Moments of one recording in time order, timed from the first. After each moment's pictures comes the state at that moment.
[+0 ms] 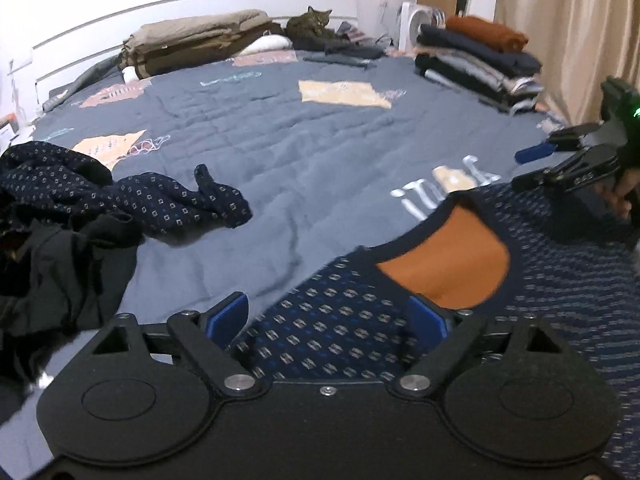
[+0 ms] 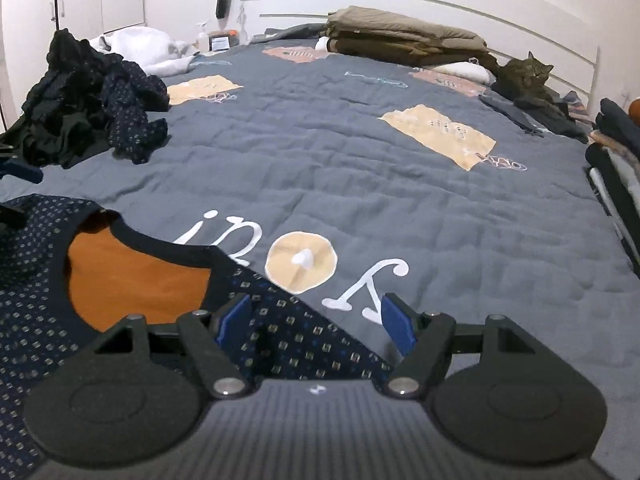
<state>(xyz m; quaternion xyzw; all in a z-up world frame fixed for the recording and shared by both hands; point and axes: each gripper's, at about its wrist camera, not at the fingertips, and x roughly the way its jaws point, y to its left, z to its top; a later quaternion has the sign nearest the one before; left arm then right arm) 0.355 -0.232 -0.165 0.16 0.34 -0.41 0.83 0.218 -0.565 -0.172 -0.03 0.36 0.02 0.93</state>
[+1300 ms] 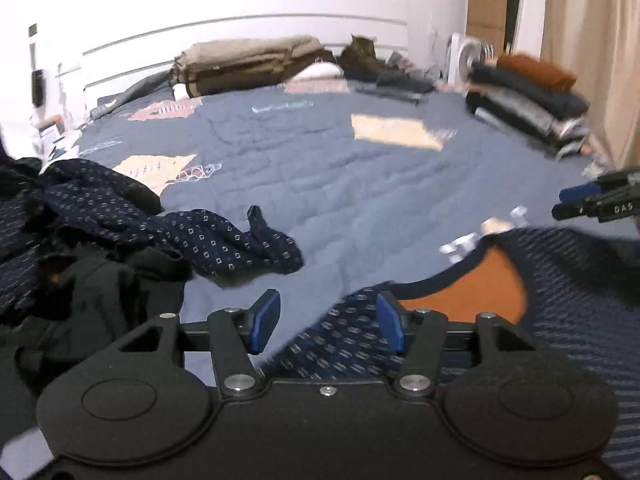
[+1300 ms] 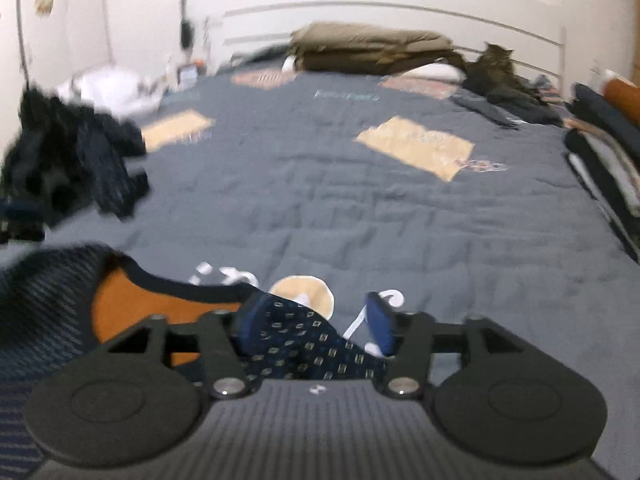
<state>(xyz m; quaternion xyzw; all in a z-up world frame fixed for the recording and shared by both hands) 0.337 -0.216 -0.118 0.10 0.30 -0.35 0.88 0.206 -0.562 -0.133 0.05 0.33 -0.02 0.94</state>
